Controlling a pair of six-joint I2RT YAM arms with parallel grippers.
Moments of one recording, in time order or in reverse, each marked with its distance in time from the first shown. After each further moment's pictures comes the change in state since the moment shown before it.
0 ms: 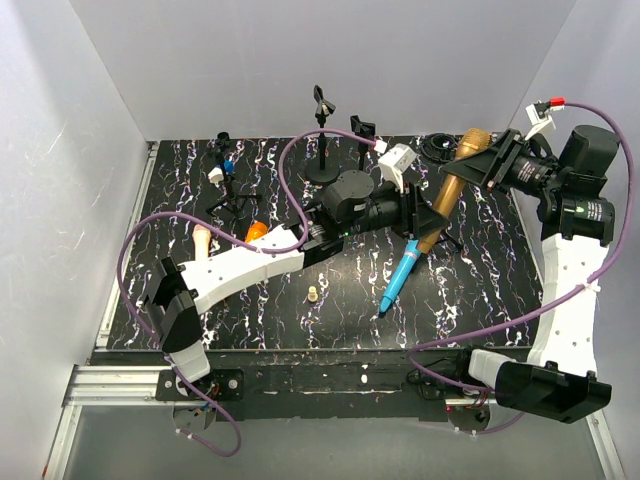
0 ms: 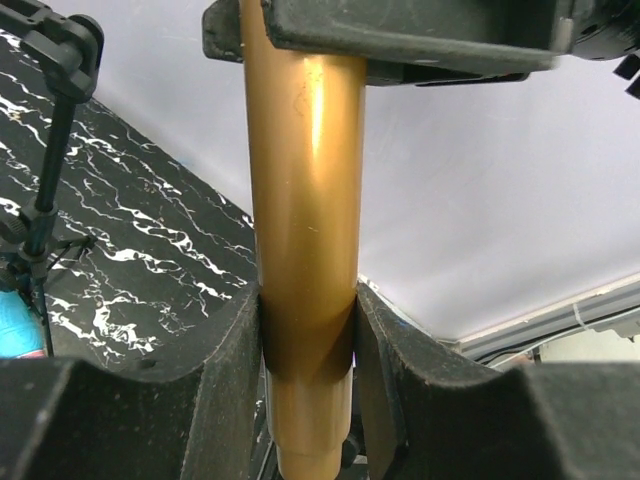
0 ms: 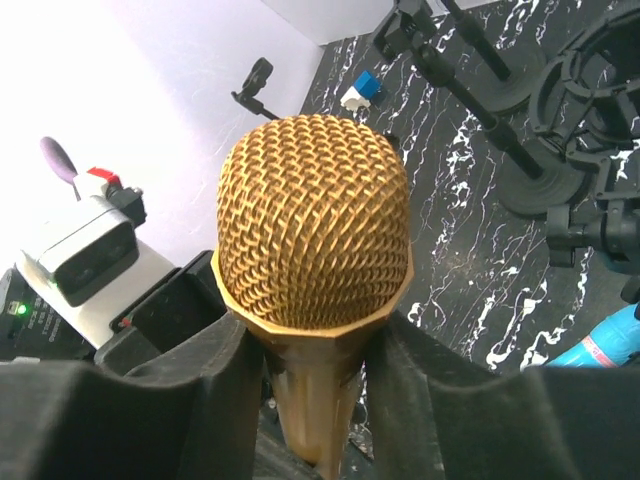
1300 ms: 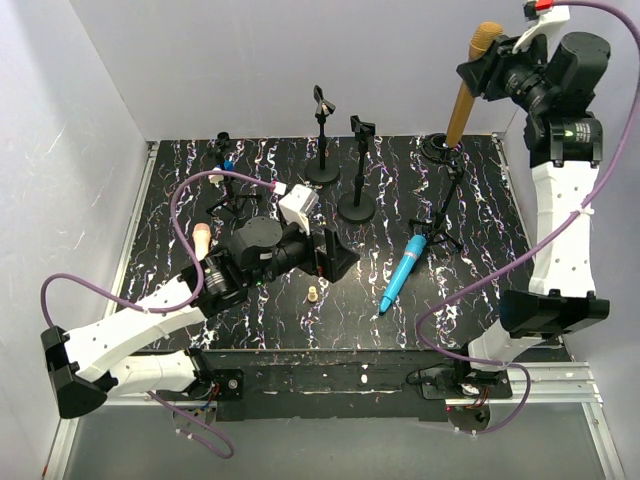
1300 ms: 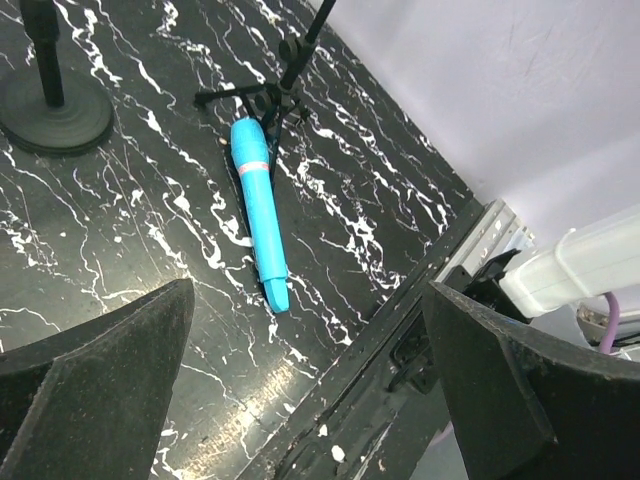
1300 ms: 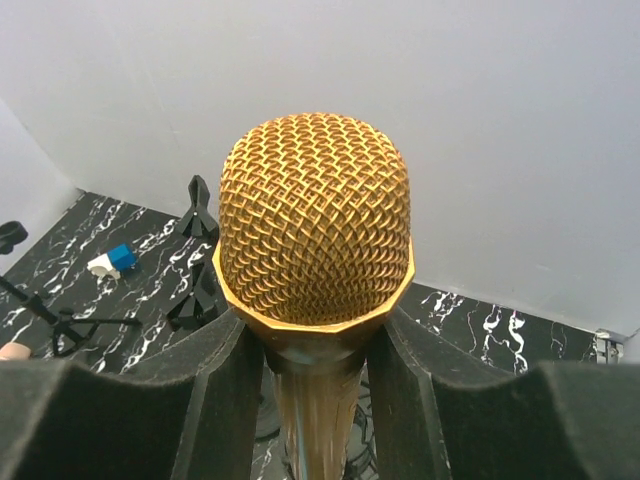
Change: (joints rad) left arm 0.028 -0.631 -0.505 -0.346 -0.318 0.128; right arm 0.185 0.427 0.649 0.109 0.541 -0.448
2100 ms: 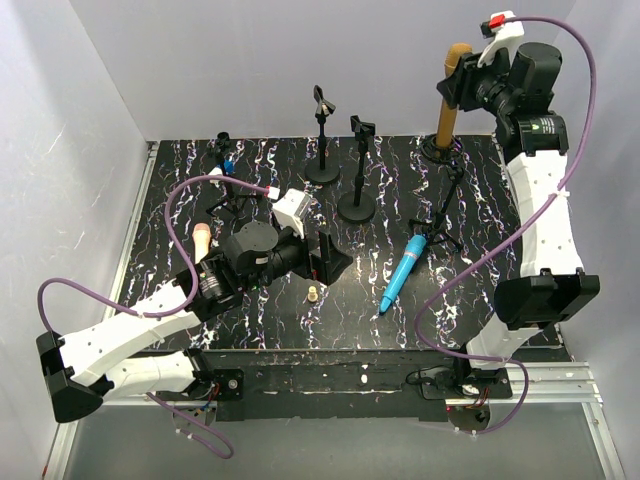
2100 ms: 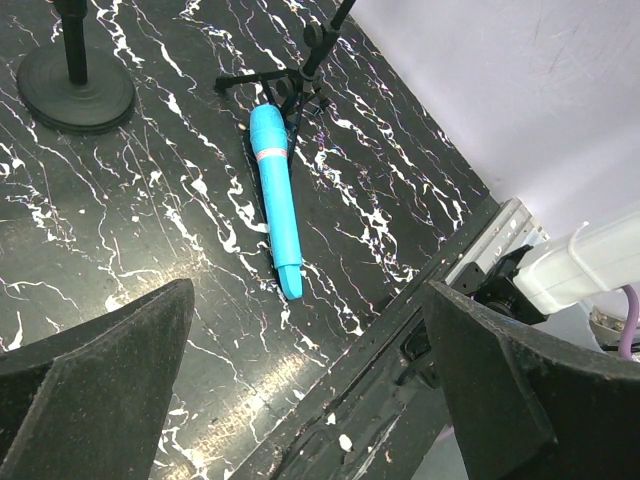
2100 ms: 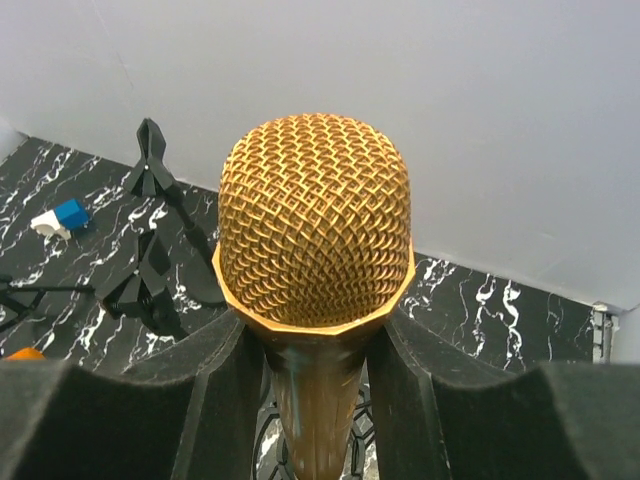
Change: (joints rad) left arm 0.000 -0.054 -0.034 -0.032 -0.042 -0.014; right arm 0.086 0.076 -0.086 0.044 0.111 -0.106
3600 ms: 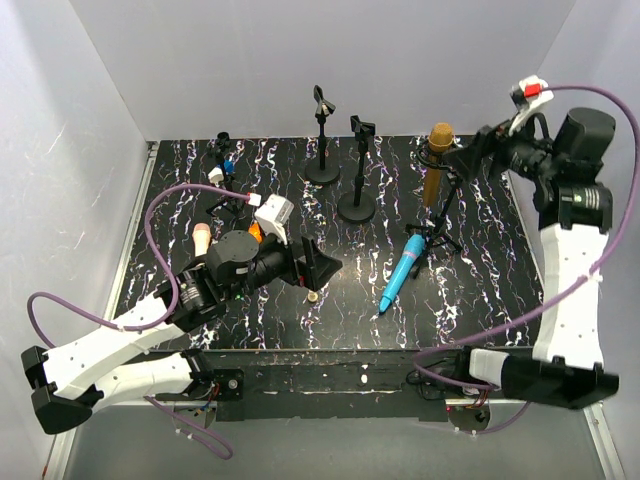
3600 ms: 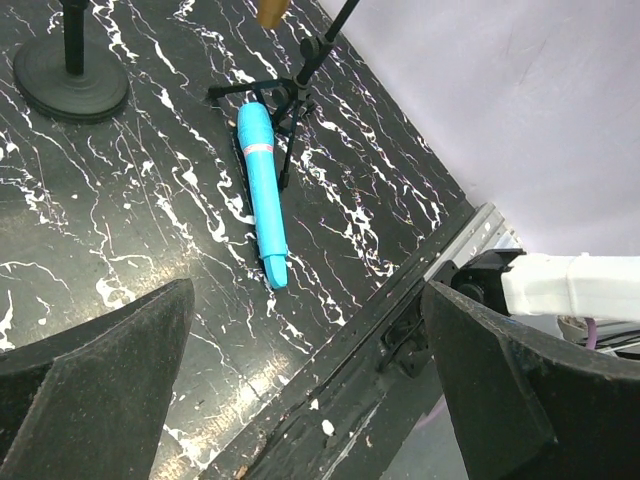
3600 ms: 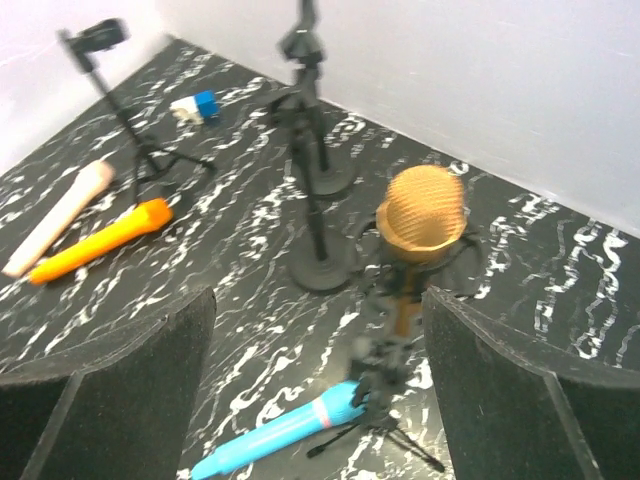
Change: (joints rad) left arm 0.000 -0.114 -0.049 -0.026 0.003 -0.049; right arm -0.177 -0.397 -0.423 -0.110 -0.409 -0.076
